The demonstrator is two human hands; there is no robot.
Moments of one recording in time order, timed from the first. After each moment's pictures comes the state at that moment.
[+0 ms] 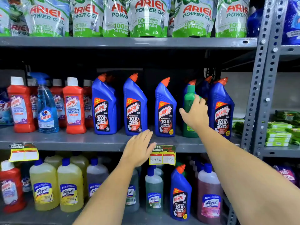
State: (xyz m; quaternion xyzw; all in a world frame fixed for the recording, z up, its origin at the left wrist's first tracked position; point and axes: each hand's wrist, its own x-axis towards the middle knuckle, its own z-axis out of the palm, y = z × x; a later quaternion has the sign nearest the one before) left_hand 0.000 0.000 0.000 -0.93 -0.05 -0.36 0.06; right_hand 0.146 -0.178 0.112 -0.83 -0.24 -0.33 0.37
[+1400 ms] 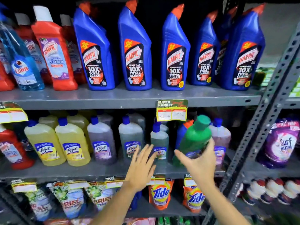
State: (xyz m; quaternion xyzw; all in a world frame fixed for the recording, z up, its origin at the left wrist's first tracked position) left_hand -0.051 -0.004 -0.230 -0.97 -0.02 -0.24 0.04; right_hand 0.024 -0.205 -0.151 -0.72 -0.19 -0.19 0.64
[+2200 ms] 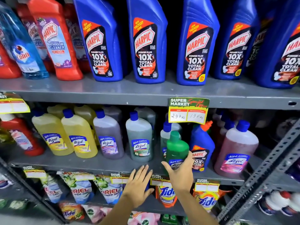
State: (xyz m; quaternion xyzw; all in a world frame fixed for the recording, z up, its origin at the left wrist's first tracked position) left_hand -0.073 0.022 -0.310 -0.99 -0.08 -0.04 0.08; right_hand 0.054 -0.113 -0.273 -0.84 -0.13 -0.07 0.52
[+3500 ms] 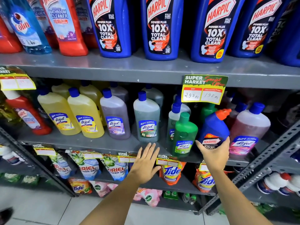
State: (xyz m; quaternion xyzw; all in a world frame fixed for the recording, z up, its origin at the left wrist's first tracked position) left_hand -0.070 0.027 -0.314 -0.99 -0.10 -0.01 -0.01; right_hand 0.113 -0.180 -0.273 -0.82 -0.04 -0.12 0.56
